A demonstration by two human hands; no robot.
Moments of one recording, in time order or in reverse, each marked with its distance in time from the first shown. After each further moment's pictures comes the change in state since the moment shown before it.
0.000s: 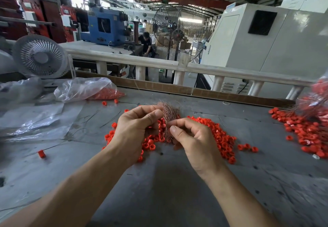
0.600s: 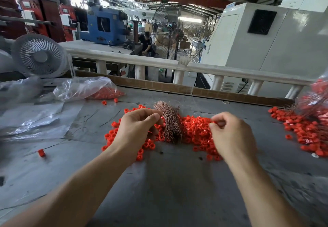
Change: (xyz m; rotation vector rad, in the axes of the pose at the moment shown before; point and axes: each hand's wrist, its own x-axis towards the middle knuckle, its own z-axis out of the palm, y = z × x) left_hand 0.004 -0.006 -0.003 0.318 0.079 0.016; right_hand 0.016 0.007 -0.064 -0.826 0.464 0.138
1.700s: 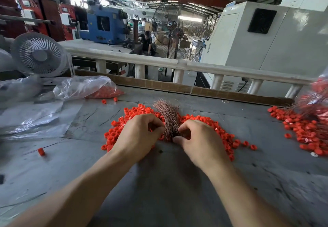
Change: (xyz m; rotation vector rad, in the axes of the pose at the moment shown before) left_hand 0.000 -0.011 -0.003 0.804 -0.031 0.311; right_hand -0.026 -0.025 0.031 -0.063 -0.278 -0.322
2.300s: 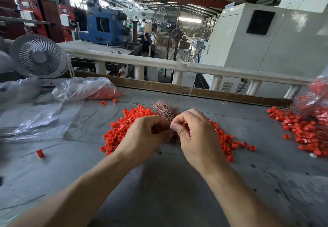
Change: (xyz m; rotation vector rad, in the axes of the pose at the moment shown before) left_hand -0.003 0.006 0.003 -0.268 -0.121 0.080; right_hand -0.003 -0.018 -0.010 0.234 0.209 -0.248
